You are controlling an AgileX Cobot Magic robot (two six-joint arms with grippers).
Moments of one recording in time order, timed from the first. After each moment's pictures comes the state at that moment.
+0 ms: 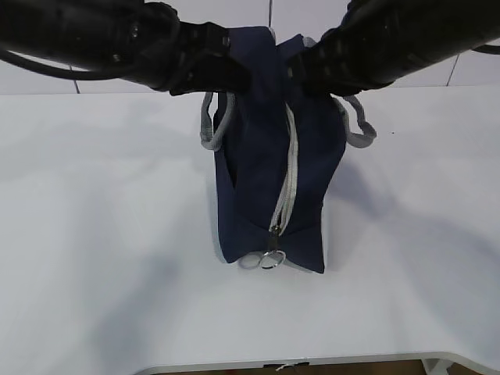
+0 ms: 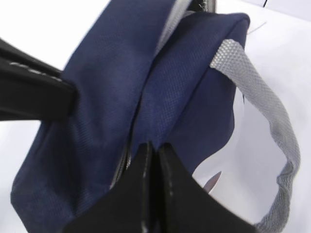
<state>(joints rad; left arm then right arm) -0.50 1.67 -1.25 -1.21 0.54 0.85 0.51 1.49 -1.26 0.10 0.53 -0.09</state>
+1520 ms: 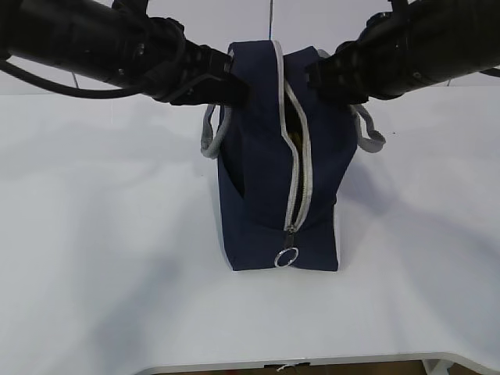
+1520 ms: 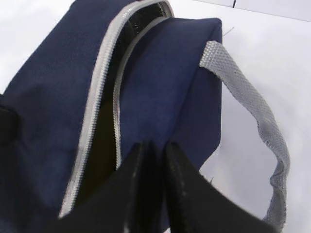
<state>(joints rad) -0.50 1.70 -1.26 -1.13 0.54 0.89 0.43 1.51 -1.18 0.12 0.39 -0.06</state>
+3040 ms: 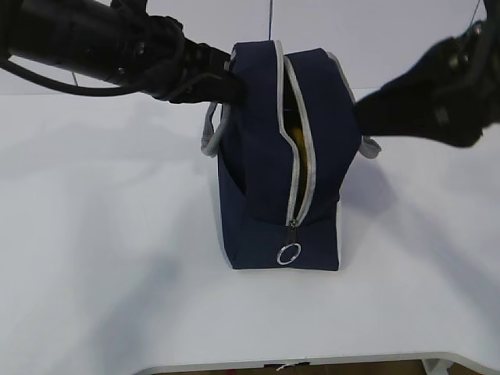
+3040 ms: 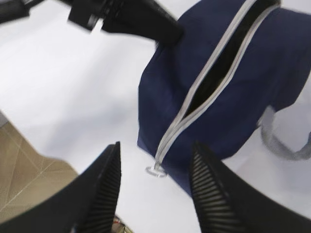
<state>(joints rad) -0.50 1.70 -1.26 -1.13 0.52 0.89 0.43 1.11 -1.05 0.48 0.76 -0.55</state>
